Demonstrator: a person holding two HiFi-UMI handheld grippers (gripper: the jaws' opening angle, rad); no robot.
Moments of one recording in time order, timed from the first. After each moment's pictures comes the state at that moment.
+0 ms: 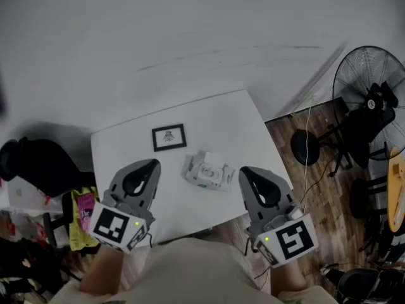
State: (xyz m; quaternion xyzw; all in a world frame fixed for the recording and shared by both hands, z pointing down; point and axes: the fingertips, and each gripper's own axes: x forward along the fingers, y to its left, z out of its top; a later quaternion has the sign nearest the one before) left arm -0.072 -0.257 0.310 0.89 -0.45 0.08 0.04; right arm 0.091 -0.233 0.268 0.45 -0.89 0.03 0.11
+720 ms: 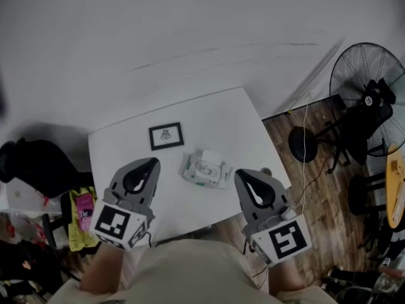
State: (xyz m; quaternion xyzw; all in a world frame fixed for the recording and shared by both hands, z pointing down) left arm -0.067 -0.259 0.317 0.89 -0.45 0.09 0.04; right arm 0.091 -0.226 0.284 0.45 -0.88 0.03 0.14
